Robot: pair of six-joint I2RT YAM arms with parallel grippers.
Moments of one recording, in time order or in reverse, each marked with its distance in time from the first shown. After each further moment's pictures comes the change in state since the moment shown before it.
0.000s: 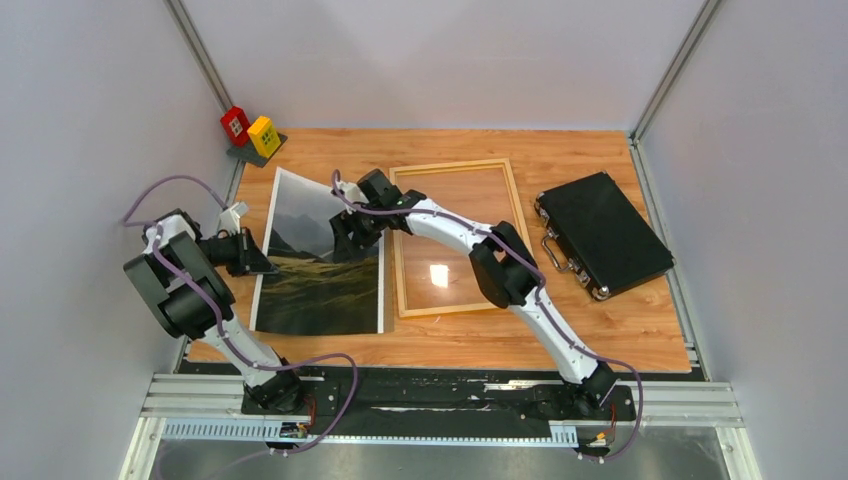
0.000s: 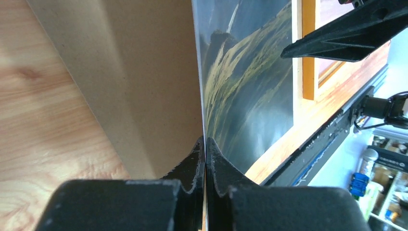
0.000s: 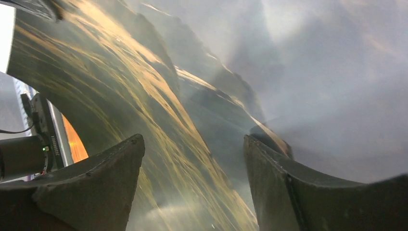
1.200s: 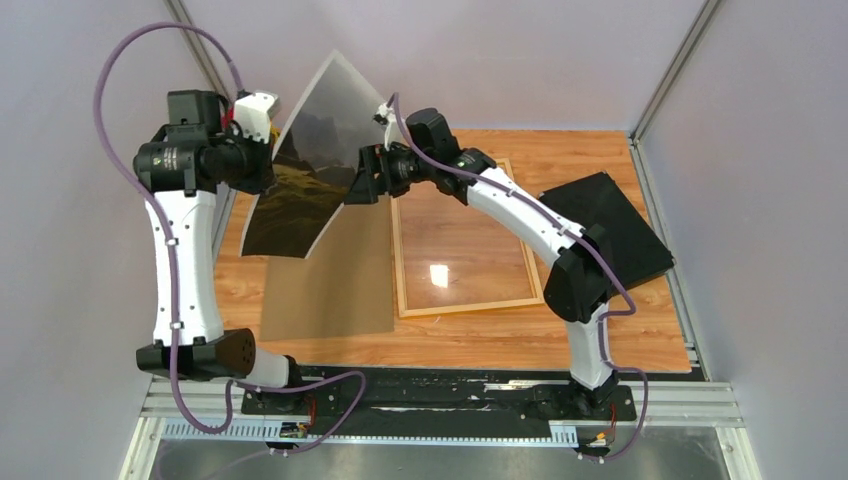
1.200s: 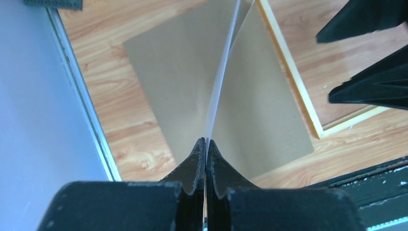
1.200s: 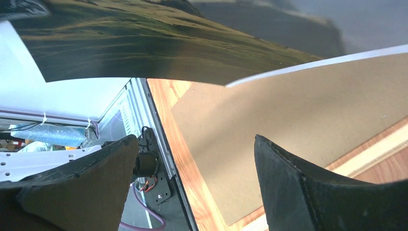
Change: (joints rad) left arm -0.558 -0.379 0.823 -0.239 -0.537 -0.452; right arm -0.088 -0.541 -0.233 0.008 0.037 0.252
